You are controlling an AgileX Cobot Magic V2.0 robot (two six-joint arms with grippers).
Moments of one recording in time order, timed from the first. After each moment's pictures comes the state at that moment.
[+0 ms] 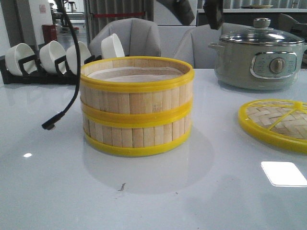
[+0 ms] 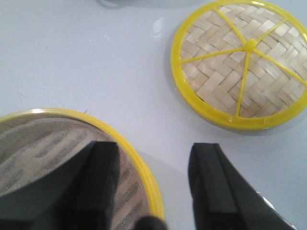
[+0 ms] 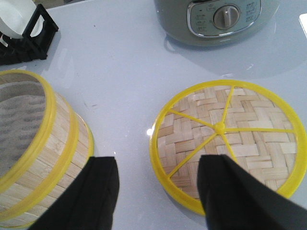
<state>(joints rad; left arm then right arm) -0.78 2.07 -2.14 0.03 0.96 0.00 -0.04 1.05 -0.79 0.41 0.36 -0.12</state>
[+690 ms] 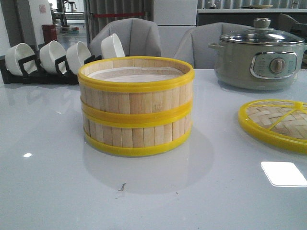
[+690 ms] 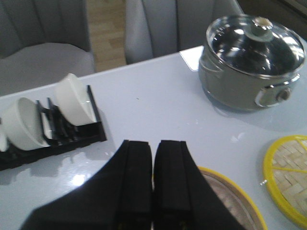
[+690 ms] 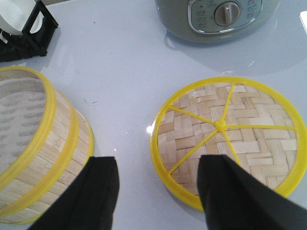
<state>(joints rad) -0.41 1.78 -2.19 -0.08 0.98 0.00 -0.04 1.05 -0.79 0.41 0.37 -0.12</state>
